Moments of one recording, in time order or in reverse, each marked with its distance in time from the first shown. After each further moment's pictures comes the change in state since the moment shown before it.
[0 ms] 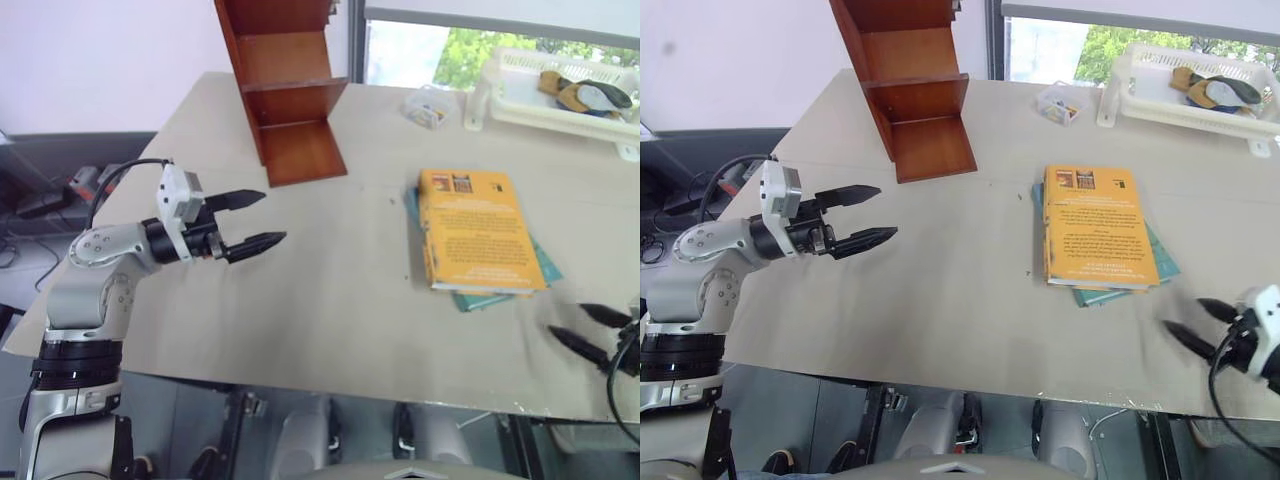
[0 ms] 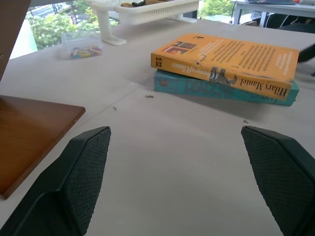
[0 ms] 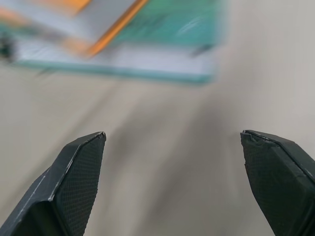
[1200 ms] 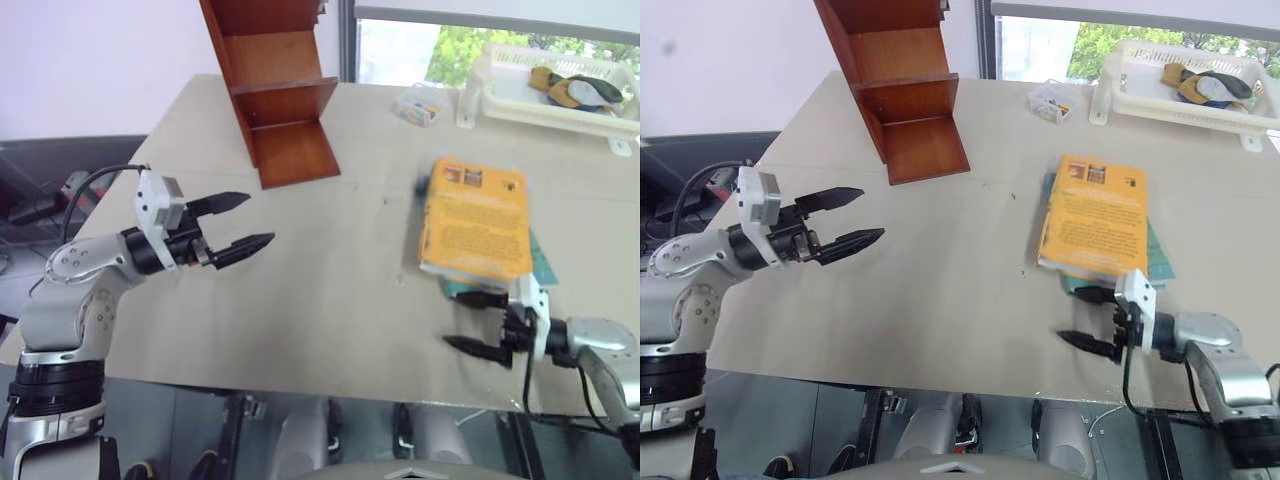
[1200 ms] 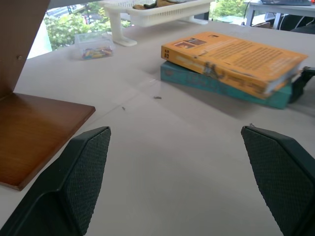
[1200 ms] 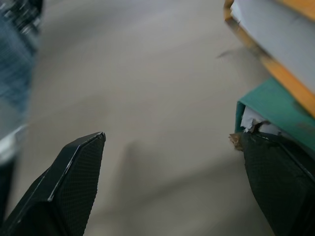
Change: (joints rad) left arm 0.094 0.024 0.075 -0.092 -0.041 0.029 0.059; right arm -0.174 0.097 0.484 -0.157 -0.045 -0.059 0.306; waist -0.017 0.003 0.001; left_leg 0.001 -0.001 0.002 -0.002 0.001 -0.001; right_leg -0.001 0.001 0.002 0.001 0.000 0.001
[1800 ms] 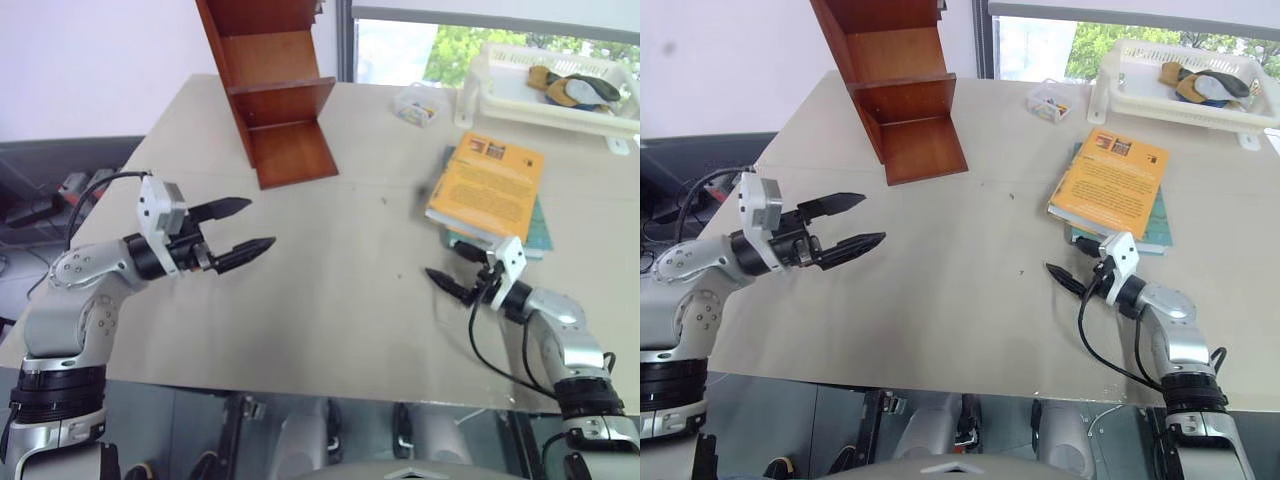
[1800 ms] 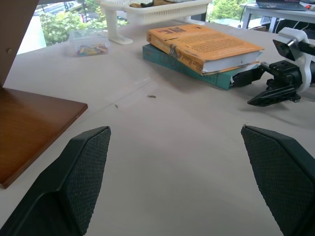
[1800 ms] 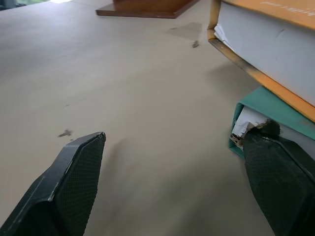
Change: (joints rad) left arm 0.041 -0.011 0.014 -0.035 -0.019 0.019 0.019; right arm -0.310 0.309 -0.037 0.377 -0.148 -0.211 -0.309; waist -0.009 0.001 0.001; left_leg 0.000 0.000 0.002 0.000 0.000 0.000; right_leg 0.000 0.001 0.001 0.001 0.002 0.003
